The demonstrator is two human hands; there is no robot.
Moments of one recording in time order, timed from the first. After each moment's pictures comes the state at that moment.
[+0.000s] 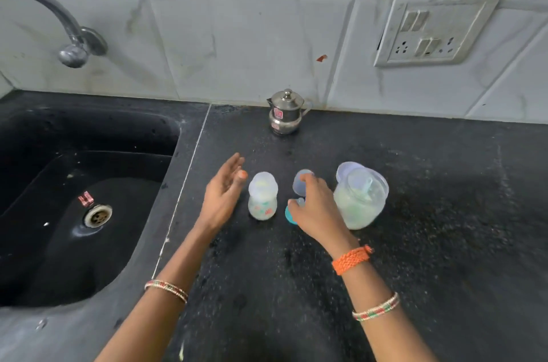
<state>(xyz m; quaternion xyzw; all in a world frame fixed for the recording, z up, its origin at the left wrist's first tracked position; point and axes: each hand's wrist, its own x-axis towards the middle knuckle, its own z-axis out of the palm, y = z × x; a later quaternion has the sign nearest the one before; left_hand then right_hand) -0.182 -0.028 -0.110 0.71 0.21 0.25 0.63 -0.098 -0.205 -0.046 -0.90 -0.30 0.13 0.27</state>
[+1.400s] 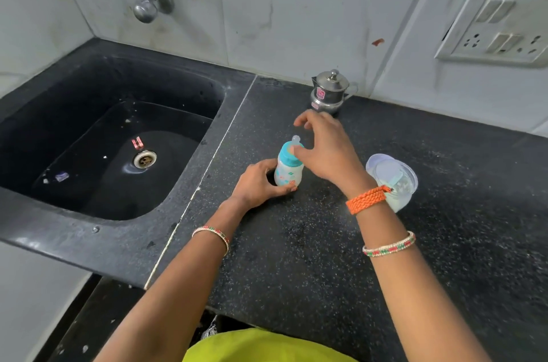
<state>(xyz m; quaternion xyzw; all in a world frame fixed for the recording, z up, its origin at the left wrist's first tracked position) -0.193 -0.056 -0.129 0.85 0.26 0.14 0.43 -0.090 -0.168 0.017 -0.83 -0.49 0.09 0.27</state>
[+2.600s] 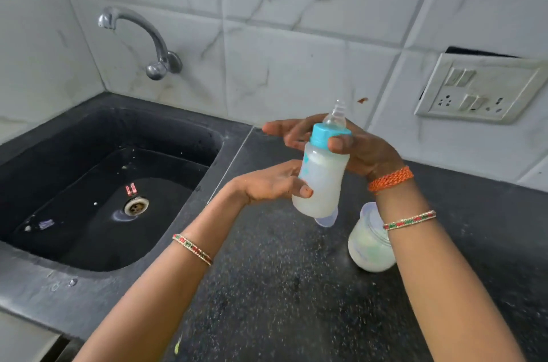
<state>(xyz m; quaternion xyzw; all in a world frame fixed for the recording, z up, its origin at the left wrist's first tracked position) -0.169 -0.060 0.026 0.73 -0.08 -0.02 0.68 -0.041 -0.159 0.093 -0.40 -0.65 0.48 0.44</state>
